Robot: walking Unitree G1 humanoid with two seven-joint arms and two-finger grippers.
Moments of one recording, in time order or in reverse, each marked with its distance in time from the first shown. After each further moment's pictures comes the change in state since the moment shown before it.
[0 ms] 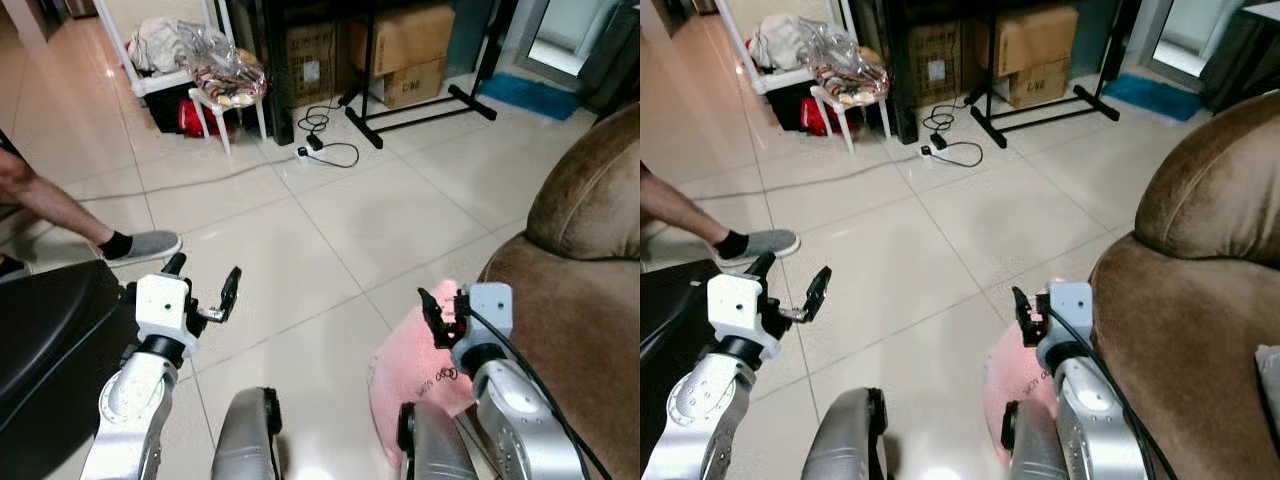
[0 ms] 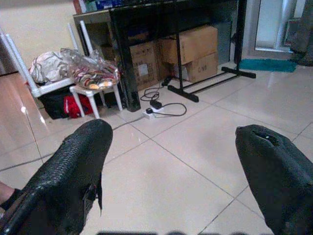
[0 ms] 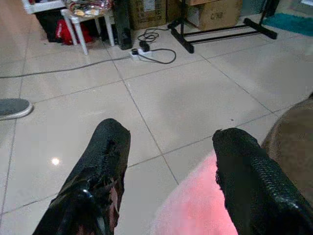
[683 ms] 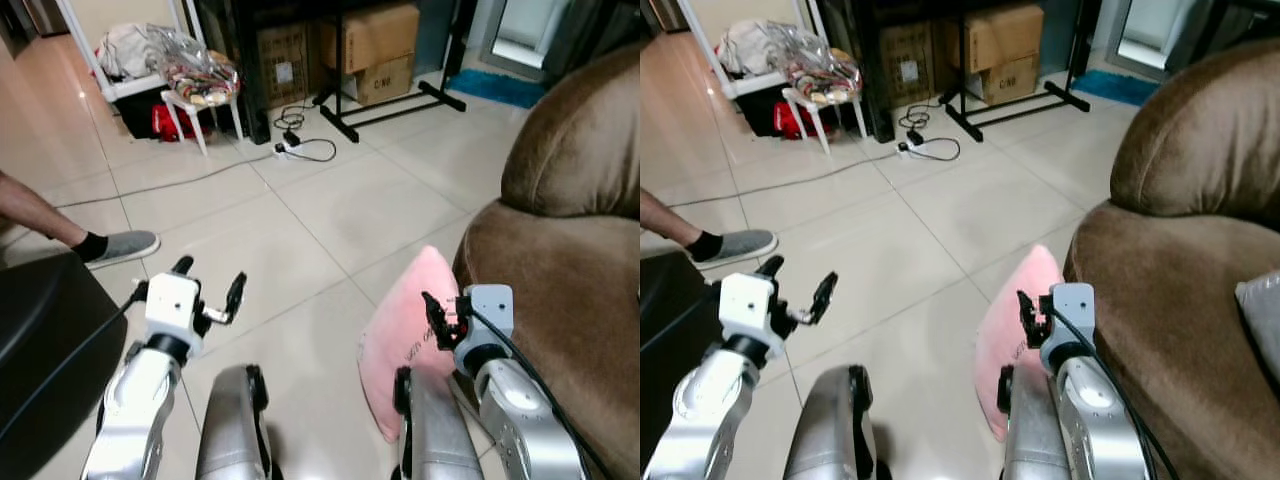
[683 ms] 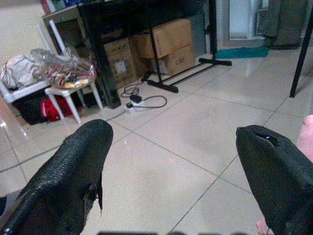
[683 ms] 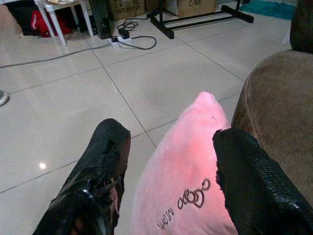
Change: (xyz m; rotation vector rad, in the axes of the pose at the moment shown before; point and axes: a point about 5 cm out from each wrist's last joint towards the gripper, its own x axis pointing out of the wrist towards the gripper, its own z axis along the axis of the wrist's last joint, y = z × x) left arm 0.007 -0.002 -0.003 0.039 0.029 -0.039; right arm 0.006 -0.004 -0.005 0.000 0.035 -0.008
